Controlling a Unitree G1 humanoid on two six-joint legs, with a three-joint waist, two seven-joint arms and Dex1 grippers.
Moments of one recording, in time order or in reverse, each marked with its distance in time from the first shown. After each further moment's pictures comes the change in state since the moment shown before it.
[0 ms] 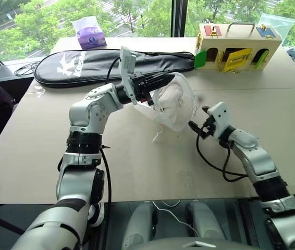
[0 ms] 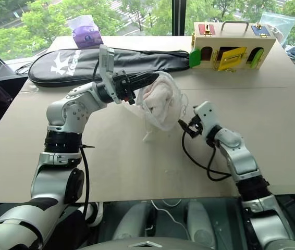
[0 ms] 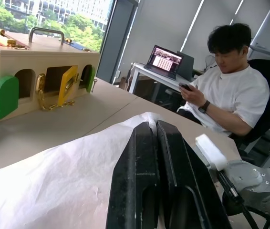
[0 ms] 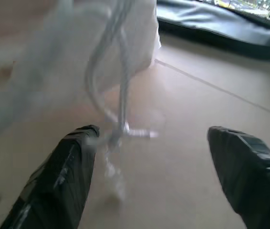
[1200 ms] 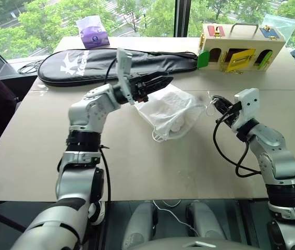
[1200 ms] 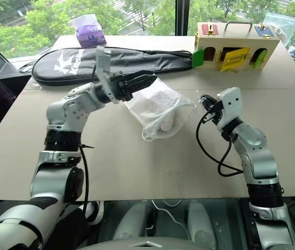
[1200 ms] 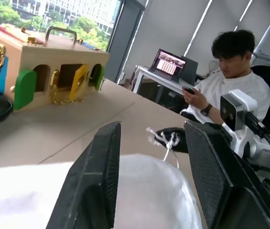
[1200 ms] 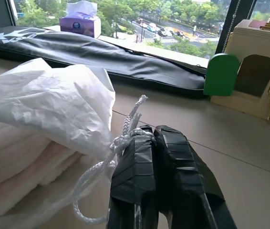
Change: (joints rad) left arm 0.051 0.087 0.067 0.024 -0.031 0.047 -0.088; right arm 0.103 -0.044 -0.202 -0.276 0.087 0.133 -0.011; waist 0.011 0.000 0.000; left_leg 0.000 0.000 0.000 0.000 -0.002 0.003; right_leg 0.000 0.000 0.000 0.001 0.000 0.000
